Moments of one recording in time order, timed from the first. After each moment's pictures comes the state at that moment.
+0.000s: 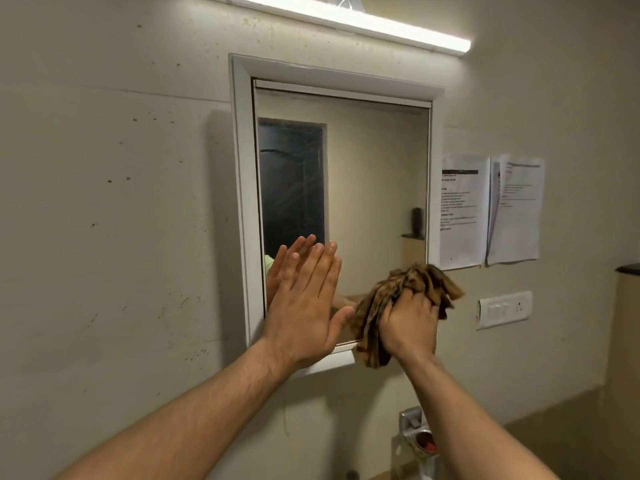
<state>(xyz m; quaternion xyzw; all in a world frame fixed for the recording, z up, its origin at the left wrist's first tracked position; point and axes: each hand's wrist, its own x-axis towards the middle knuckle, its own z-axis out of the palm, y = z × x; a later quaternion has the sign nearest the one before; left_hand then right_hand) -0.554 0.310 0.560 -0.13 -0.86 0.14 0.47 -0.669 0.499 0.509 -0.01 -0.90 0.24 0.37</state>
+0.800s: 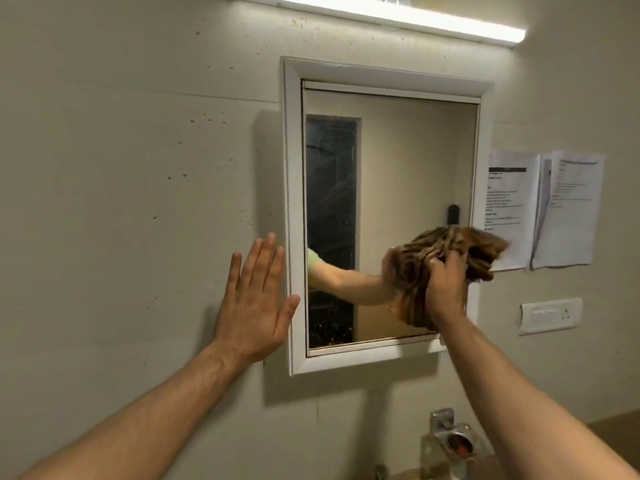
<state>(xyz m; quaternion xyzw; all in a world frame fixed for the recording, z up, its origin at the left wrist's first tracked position) -0.508 0.197 0.551 -0.03 -0.85 0.11 0.52 -0.667 0.491 0.567 0.14 -0.72 0.56 0.37</state>
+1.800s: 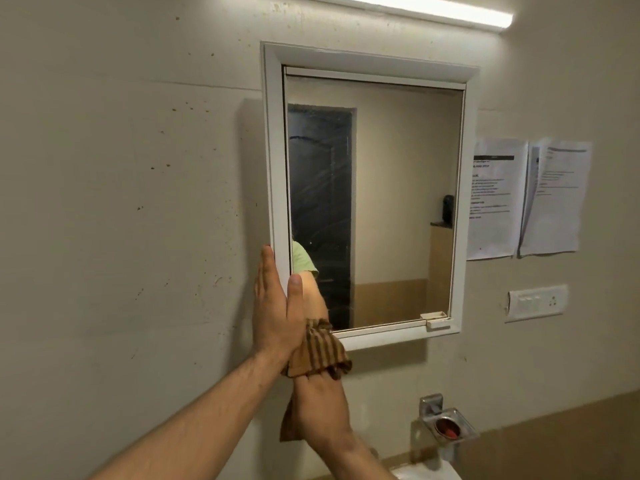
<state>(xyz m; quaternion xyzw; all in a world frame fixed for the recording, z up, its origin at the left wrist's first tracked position) -0.539 0.269 0.519 0.01 -0.78 -0.39 0.49 -0.552 0.362 0.398 0.40 -0.84 0.23 0.28</state>
